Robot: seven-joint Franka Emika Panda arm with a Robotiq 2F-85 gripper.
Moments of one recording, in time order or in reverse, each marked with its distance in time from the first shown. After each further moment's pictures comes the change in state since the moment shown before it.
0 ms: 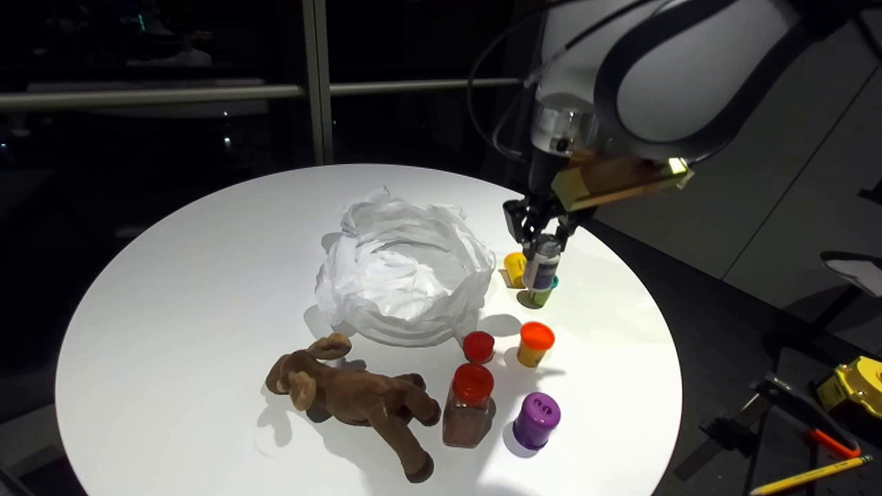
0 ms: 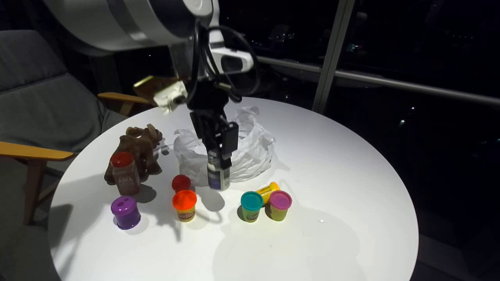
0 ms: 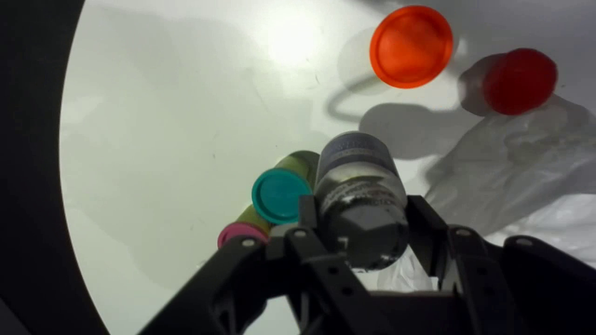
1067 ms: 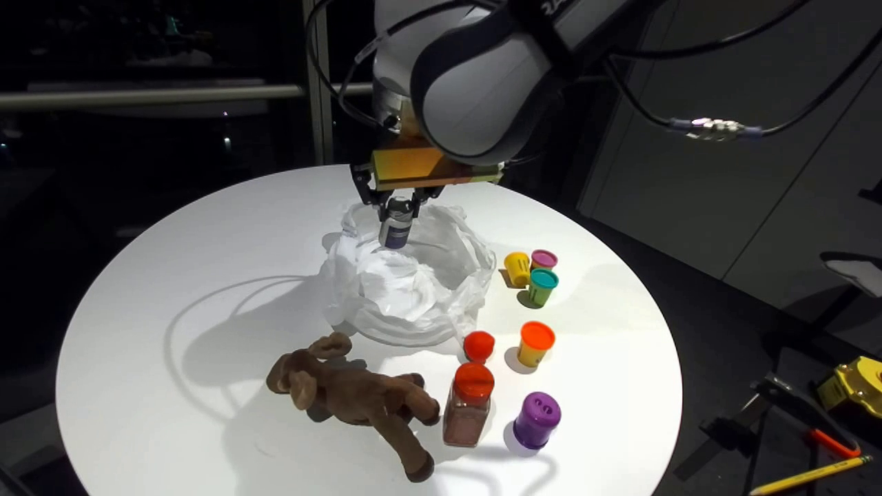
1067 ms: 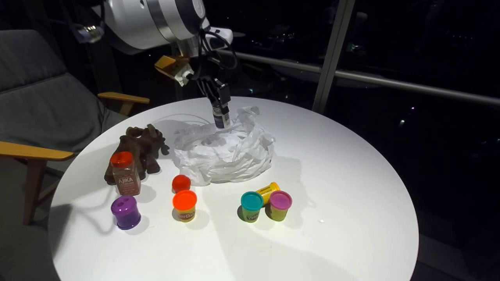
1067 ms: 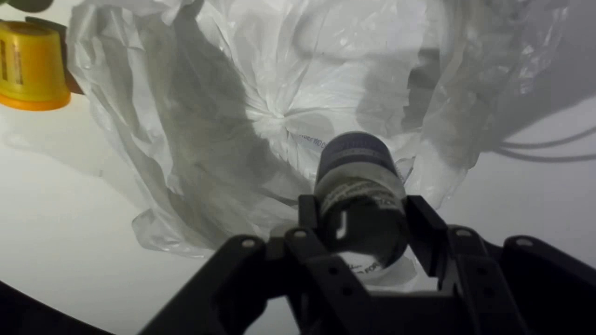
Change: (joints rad) arm -0.037 0.362 0.169 0.557 -0.088 0.065 0.227
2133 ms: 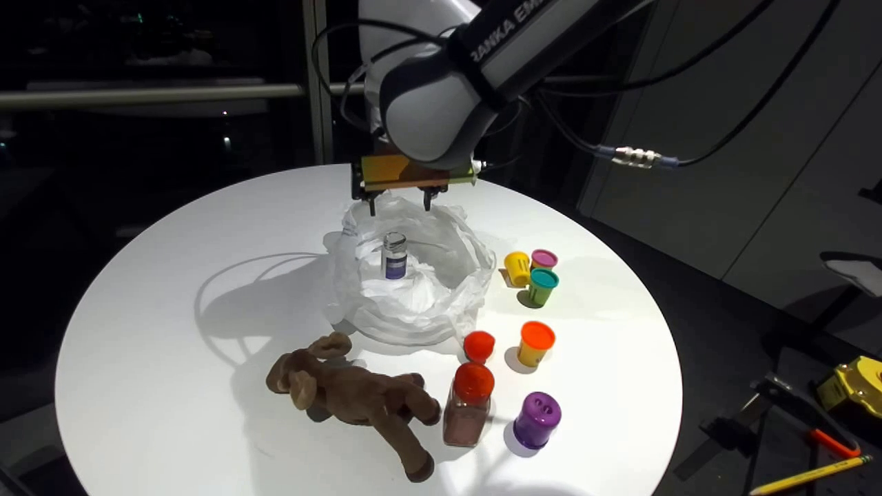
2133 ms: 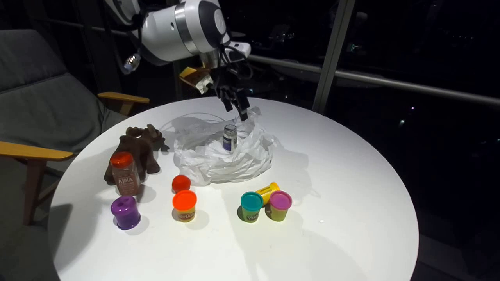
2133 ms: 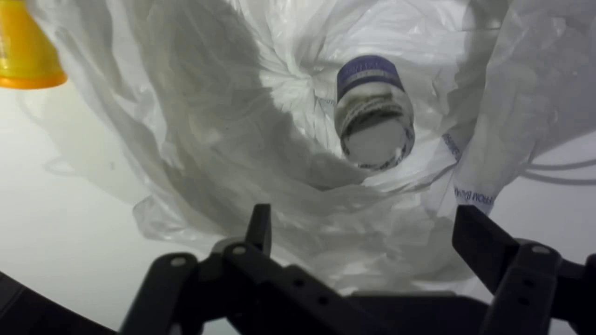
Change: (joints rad) arm -0.034 0.160 -0.026 0.231 0.055 -0.124 0.002
